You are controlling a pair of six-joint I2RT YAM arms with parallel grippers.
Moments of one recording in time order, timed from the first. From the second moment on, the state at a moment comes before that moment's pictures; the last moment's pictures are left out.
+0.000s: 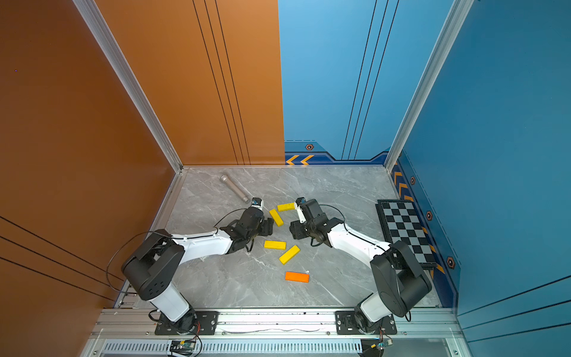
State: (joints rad) left arm -0.67 1.70 0.85 0.15 -0.24 -0.45; right arm 0.58 1.51 0.89 -0.24 -0.12 0.27
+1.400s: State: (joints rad) left arm -0.60 1.95 1.11 0.02 -0.14 -0.43; right arm 0.57 1.44 0.78 -0.11 -0.16 0.24
